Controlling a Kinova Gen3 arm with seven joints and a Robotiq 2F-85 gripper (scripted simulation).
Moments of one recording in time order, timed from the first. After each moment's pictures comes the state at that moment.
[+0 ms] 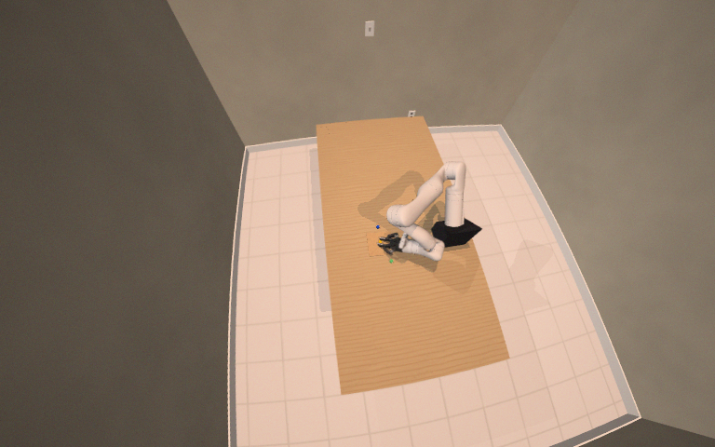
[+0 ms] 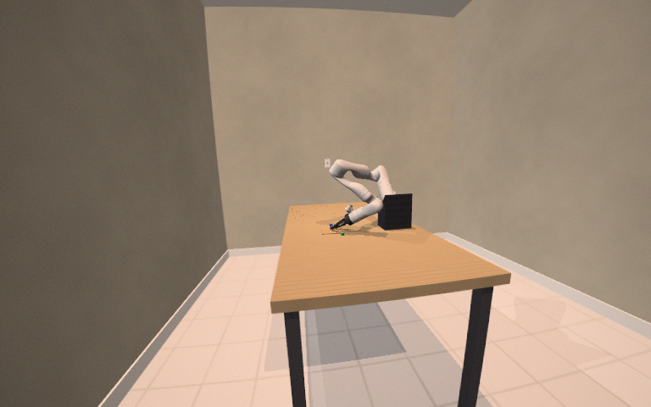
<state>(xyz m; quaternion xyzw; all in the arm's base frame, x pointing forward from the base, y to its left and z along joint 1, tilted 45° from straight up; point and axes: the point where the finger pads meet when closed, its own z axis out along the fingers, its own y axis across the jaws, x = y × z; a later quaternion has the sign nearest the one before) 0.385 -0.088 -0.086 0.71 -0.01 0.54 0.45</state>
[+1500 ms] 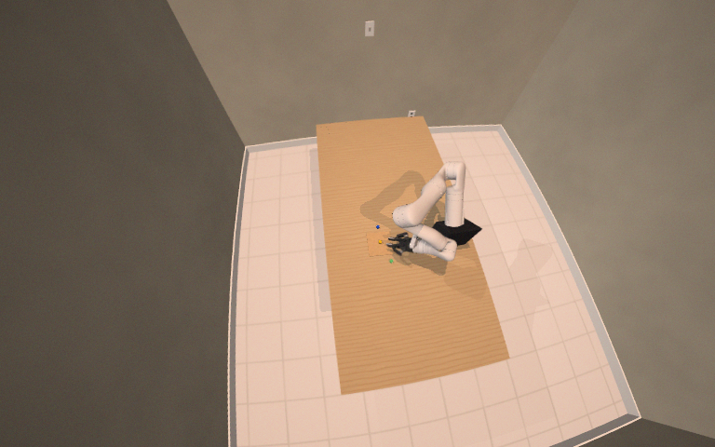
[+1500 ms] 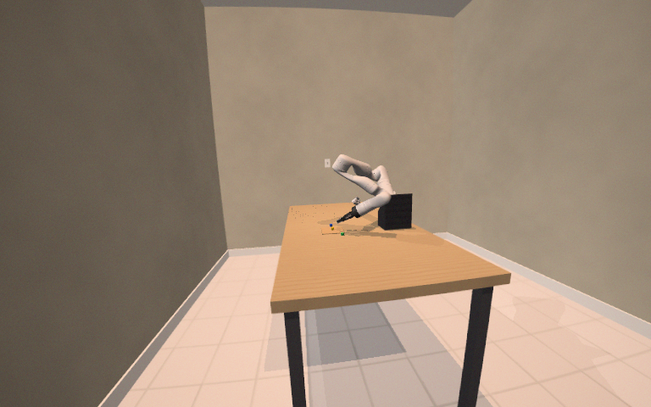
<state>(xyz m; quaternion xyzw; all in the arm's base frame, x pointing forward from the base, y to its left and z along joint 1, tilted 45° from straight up) 0.346 -0.036 -0.070 0.72 -0.02 0.54 0.44</state>
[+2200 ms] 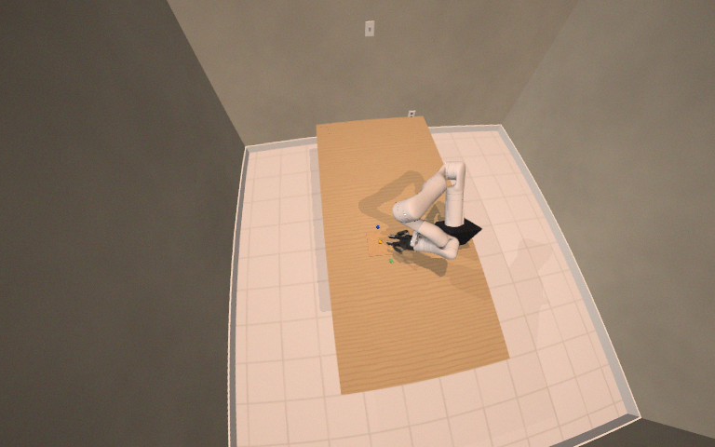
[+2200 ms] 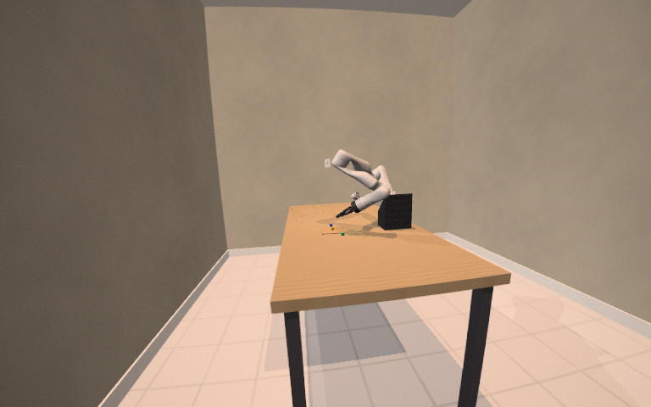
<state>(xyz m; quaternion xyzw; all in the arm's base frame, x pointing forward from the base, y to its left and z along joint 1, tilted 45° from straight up) 0.350 -0.014 -0.047 0.72 -0.02 0.54 0.44</state>
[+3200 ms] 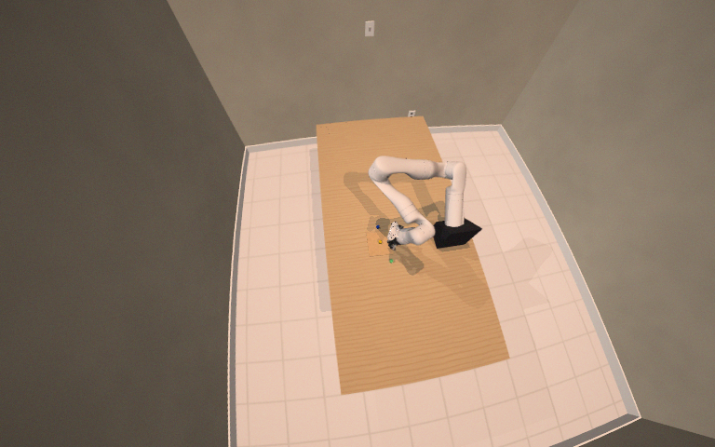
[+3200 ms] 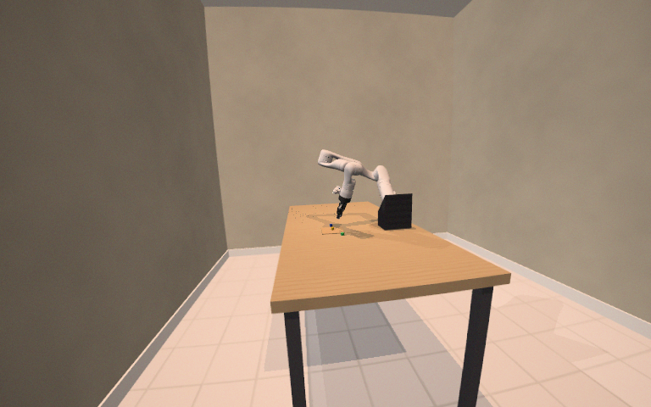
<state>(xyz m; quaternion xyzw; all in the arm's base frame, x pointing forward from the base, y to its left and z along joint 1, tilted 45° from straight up) 0.348 -0.018 -0.042 0.82 -0.17 0.23 0.49</state>
